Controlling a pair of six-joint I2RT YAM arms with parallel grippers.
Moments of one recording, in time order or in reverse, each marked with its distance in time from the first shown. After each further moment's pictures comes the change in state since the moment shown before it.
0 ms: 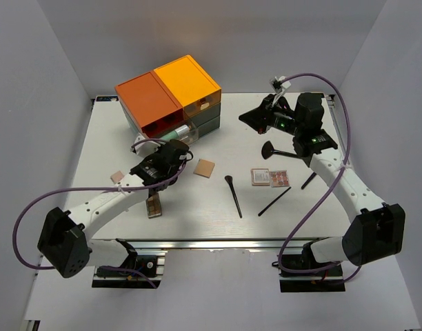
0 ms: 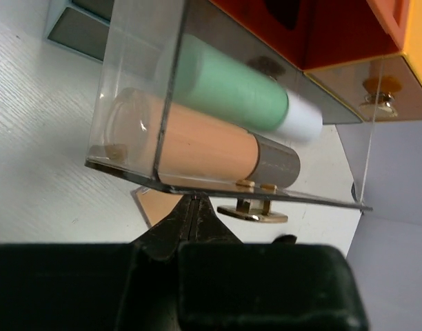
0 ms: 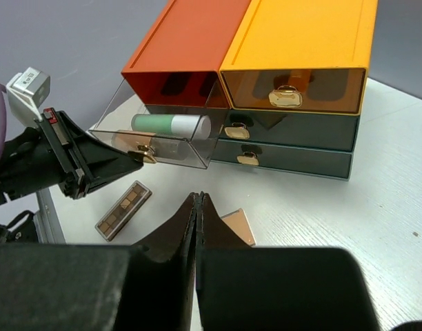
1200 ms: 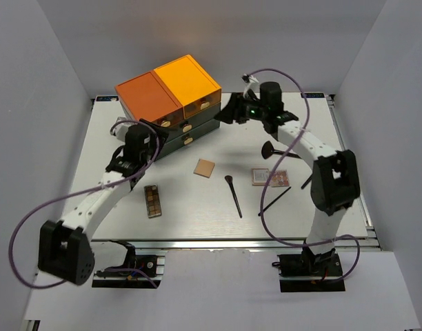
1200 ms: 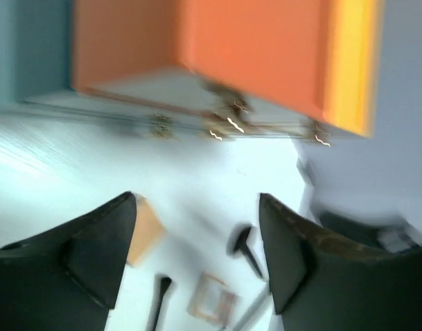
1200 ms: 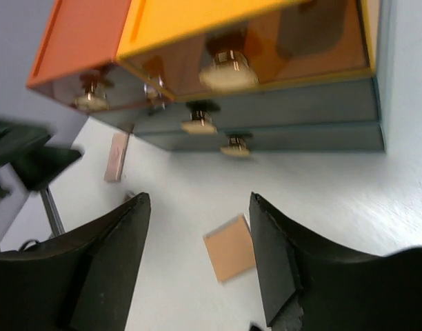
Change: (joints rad) left arm 0.358 0.011 -0.017 0.259 0.426 0.240; right arm 0.047 0.439 0.249 -0.060 0.043 0.119
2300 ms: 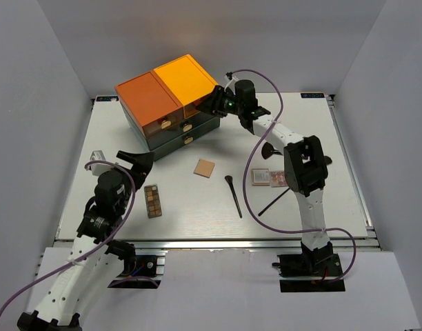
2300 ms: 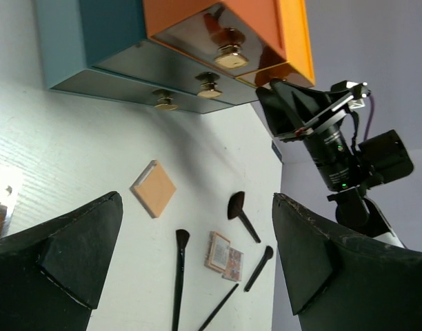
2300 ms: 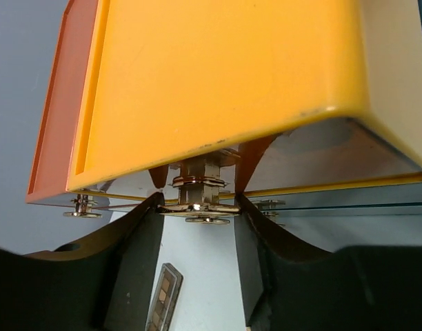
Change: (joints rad) left arm -0.005 -0.742 -0.357 -0.120 0.061 0.097; right arm 0.100 0.409 0.402 0.084 0.136 0.369
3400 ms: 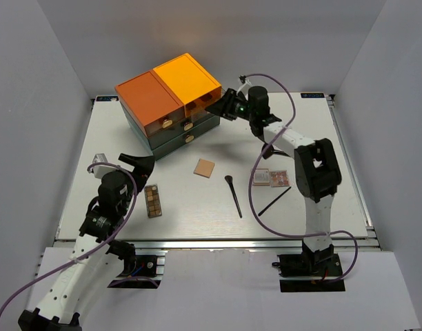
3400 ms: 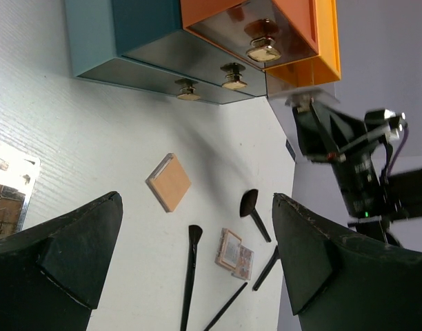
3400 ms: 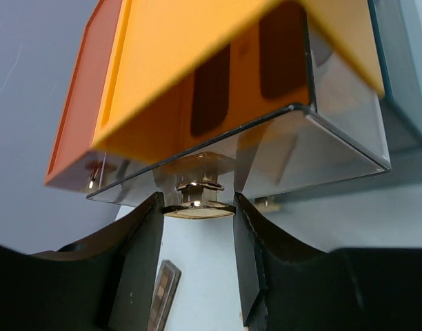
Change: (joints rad) left arm 0.000 0.006 -0.036 -0.024 -0.013 -0.023; right arm -0.049 -0.111 -0.225 0.203 -0.009 0.025
